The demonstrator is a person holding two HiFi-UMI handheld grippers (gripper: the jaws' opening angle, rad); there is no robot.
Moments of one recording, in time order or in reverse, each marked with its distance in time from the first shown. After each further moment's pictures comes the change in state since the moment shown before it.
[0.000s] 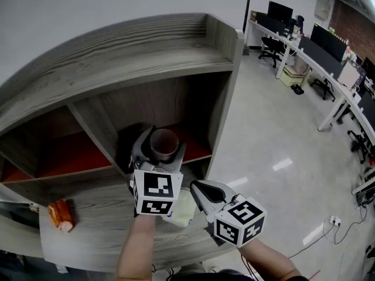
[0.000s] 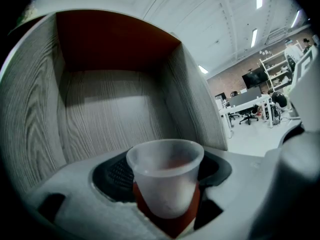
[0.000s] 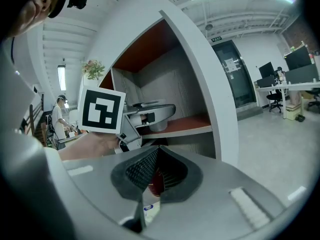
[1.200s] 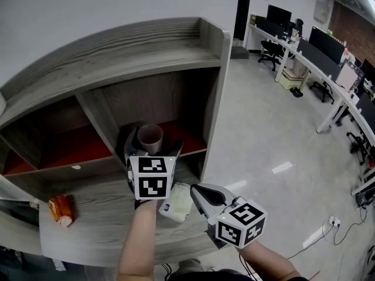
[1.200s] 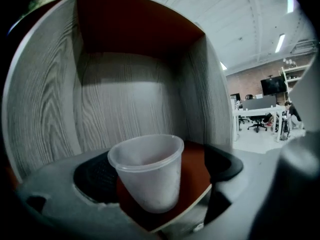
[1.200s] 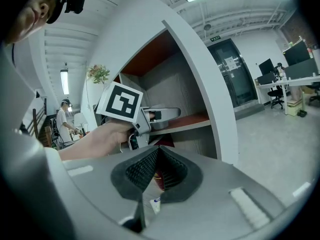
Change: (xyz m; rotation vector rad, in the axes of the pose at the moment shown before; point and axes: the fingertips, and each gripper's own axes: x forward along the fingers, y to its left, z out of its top) left arm -0.007 0.013 -0.020 -0.171 0.141 0.090; right arm -0.033 0.018 -0.011 0.028 -0.013 0.034
